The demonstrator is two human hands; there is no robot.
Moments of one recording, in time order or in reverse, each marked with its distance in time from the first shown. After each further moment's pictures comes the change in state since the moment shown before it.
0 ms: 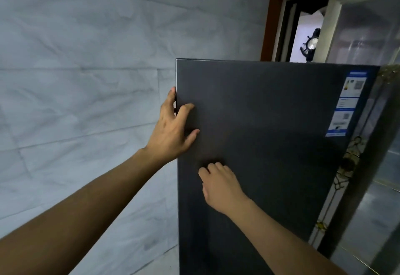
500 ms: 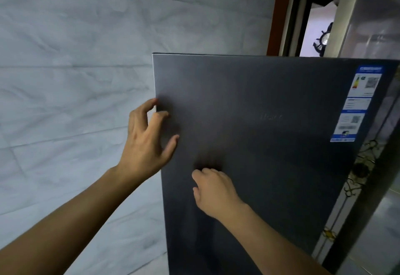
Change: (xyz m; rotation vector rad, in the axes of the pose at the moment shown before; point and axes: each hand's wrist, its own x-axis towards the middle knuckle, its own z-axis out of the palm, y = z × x) left_hand -0.015 0.019 0.002 0.104 0.089 -0.092; right_hand 0.007 0.034 0.005 0.252 -0.008 -0.003
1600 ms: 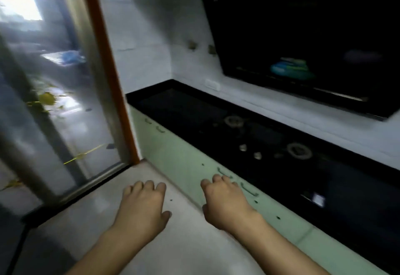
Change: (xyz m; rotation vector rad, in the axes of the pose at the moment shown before) left_hand -0.332 0.303 -0.157 -0.497 -0.953 1.415; right_hand -0.480 -0.389 -0.107 -0.392 -0.195 2.063
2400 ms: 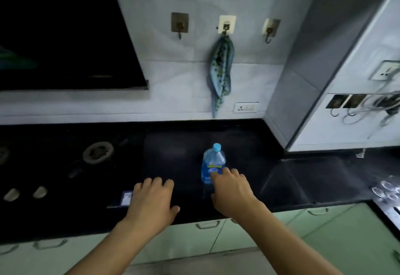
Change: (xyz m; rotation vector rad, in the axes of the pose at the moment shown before) left_hand 0.065 0.621 -0.007 -0.029 0.021 0.906; right_hand -0.301 0.525 0.047 0.035 -0.006 0.900
